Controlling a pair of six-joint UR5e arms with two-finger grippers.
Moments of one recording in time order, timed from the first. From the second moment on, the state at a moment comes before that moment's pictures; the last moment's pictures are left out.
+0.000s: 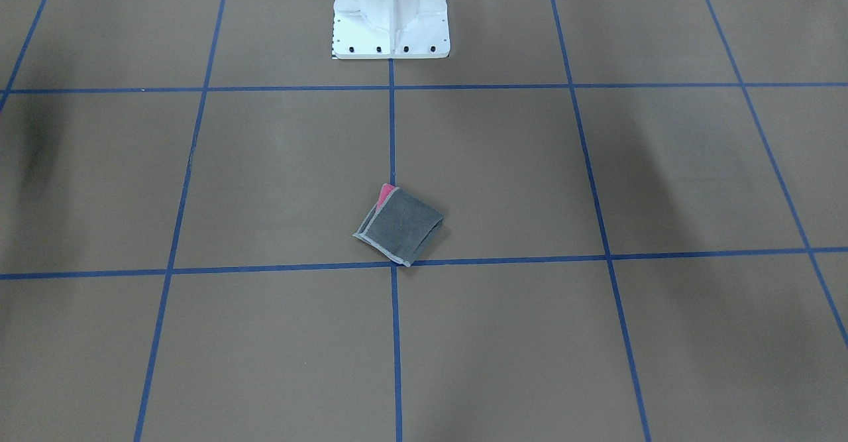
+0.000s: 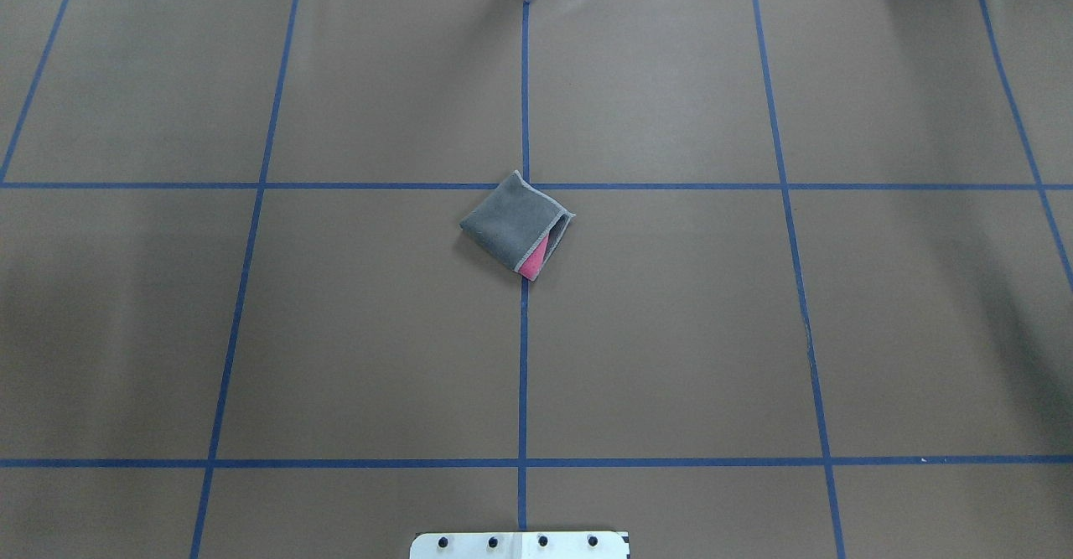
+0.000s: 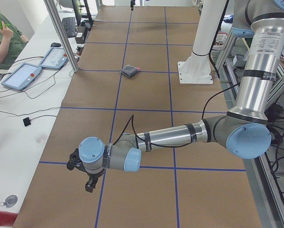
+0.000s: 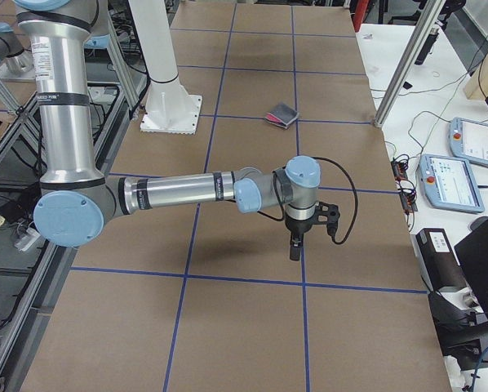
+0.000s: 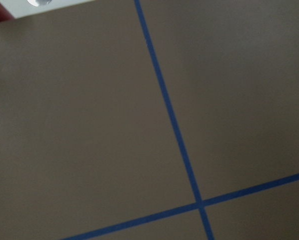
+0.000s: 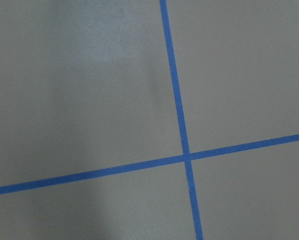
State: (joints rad) left arm -1.66 -1.73 -1.21 -1.92 -2.31 0.21; right arm 1.39 -1.56 1.65 -1.40 2.17 0.45
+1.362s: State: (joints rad) left arm -1.59 -1.53 -1.75 -1.55 -2.27 0.08; right arm 1.56 -1.71 1.81 -1.59 2.35 0.23
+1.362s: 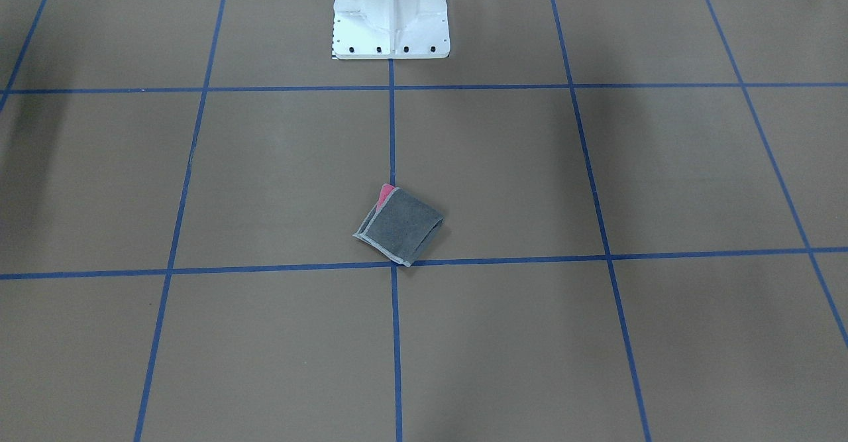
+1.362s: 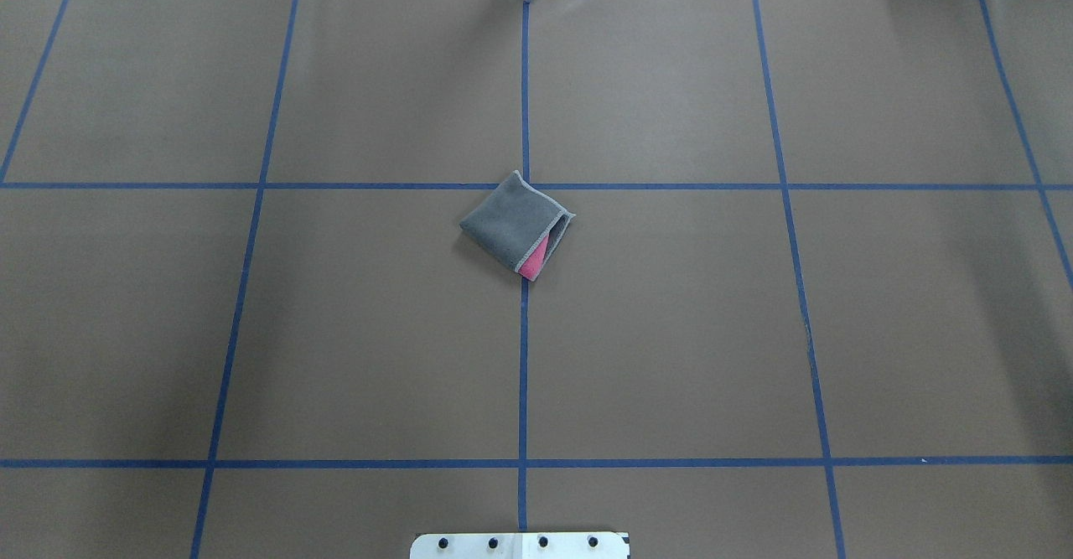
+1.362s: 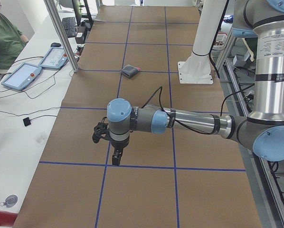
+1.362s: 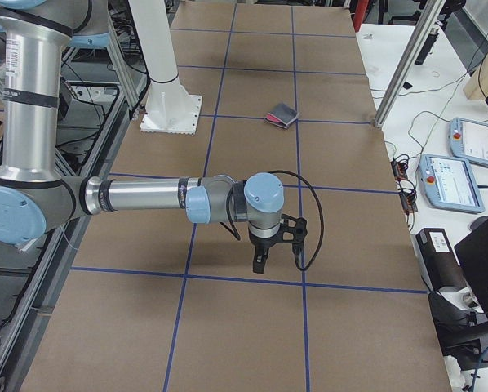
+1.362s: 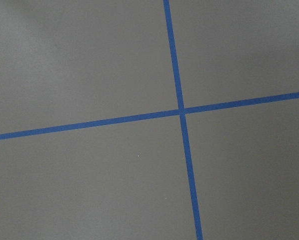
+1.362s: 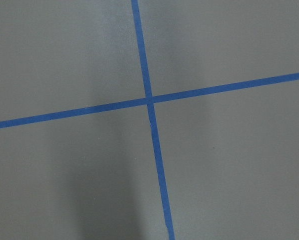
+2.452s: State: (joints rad) left arm -1.57 -1.52 -1.73 -1.57 -2.30 0.09; right arm 1.54 -1.70 1.84 -1.65 2.36 0.19
